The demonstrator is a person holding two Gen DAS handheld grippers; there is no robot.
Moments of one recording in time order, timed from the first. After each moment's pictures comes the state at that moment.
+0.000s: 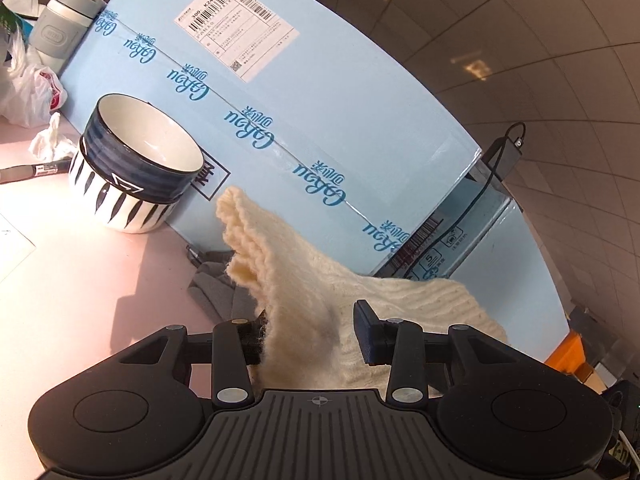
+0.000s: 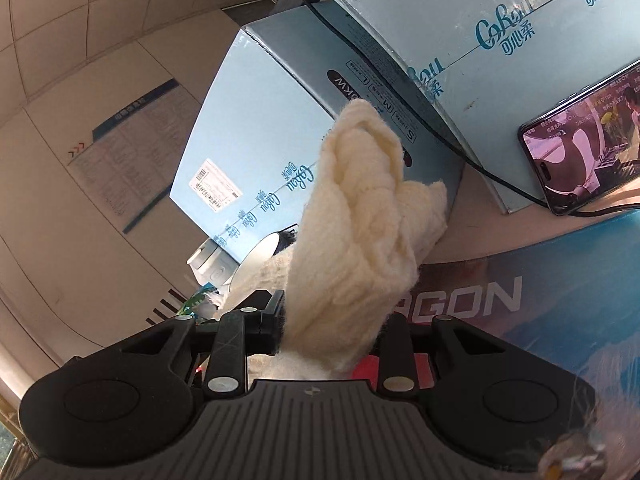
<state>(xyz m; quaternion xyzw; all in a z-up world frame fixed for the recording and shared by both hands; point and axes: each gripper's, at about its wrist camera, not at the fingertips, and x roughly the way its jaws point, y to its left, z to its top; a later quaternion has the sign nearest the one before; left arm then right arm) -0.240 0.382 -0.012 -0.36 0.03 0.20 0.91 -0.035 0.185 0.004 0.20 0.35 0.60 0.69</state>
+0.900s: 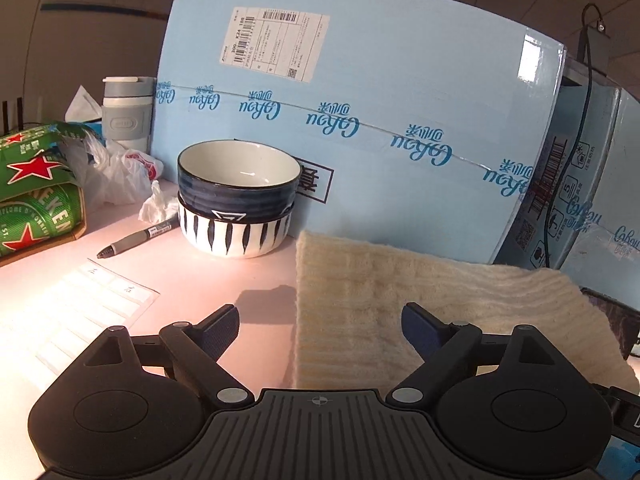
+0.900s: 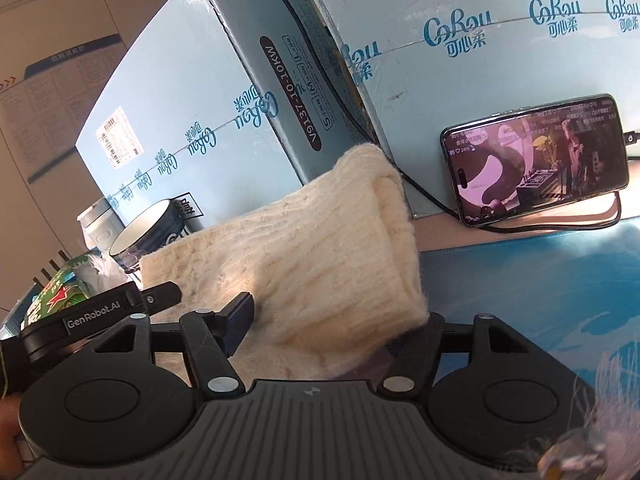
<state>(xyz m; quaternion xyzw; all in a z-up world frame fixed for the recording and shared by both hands) -0.218 0.352 0.001 -0.20 0.15 0.42 0.87 -0.052 0.191 -0.014 0.06 0.30 0.51 0.81</state>
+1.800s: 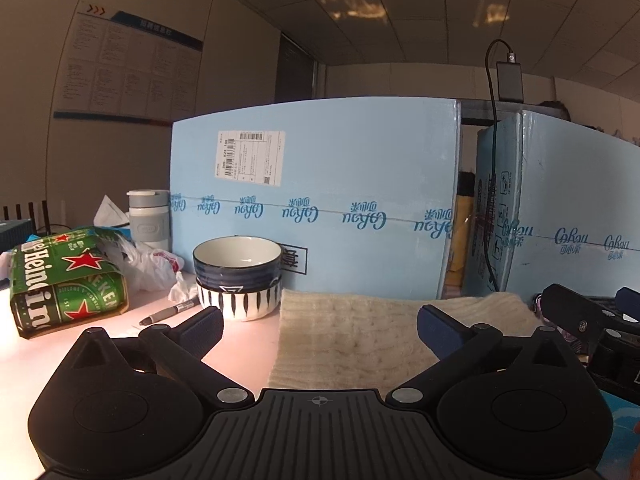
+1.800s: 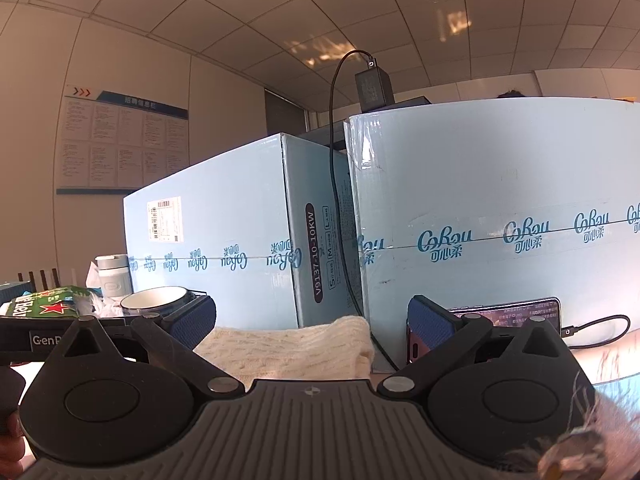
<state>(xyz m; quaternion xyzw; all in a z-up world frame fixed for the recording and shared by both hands) -0.223 0.252 0.016 -0.06 0.08 0.48 0.87 -0.077 0.126 0.006 0.05 0.03 0.53 0.85</state>
